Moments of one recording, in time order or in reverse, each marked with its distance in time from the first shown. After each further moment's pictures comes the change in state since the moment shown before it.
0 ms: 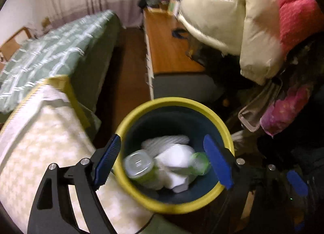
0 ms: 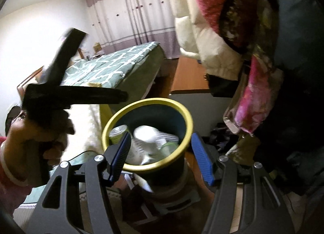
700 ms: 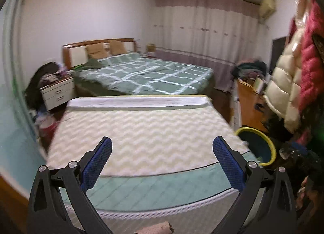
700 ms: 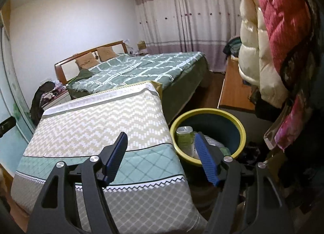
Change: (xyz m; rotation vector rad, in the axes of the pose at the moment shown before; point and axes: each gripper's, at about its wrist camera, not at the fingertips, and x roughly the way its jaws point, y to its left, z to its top) left arm -0.330 0.140 -0.278 -0.483 -0.426 0.507; right arm -0.071 0.107 -0.013 -0.218 -0.051 0.231
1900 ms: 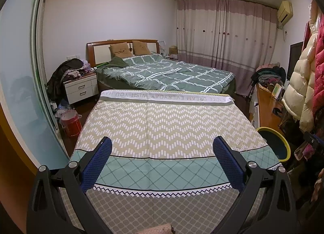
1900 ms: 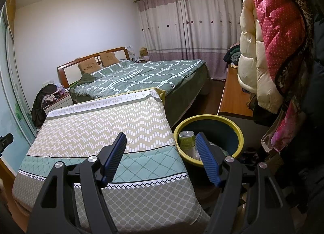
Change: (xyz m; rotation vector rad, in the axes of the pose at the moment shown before) left arm -0.032 0.033 -0.036 -0.043 -0.014 0.123; right arm -0.027 0.010 -0.006 -0.014 -0.049 -0.003
